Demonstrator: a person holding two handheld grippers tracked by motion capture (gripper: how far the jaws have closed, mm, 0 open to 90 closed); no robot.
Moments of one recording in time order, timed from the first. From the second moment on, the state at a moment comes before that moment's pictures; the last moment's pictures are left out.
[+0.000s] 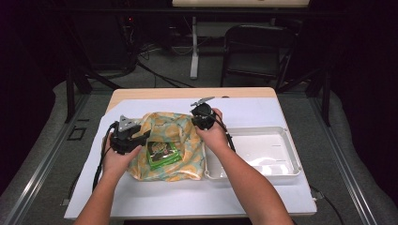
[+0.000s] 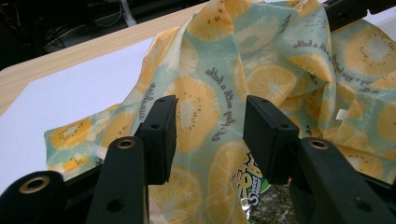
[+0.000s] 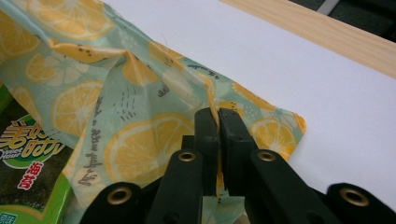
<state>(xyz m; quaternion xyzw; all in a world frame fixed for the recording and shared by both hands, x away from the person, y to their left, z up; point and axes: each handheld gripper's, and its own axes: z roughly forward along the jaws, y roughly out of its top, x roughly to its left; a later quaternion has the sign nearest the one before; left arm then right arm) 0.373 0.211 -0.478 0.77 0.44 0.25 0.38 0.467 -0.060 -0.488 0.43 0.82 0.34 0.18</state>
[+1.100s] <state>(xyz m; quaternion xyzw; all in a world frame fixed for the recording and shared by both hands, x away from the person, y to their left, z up) 0.376 0.215 -0.487 0.77 0.45 0.22 0.39 0.464 -0.060 -0.487 0.42 0.82 0.35 0.17</state>
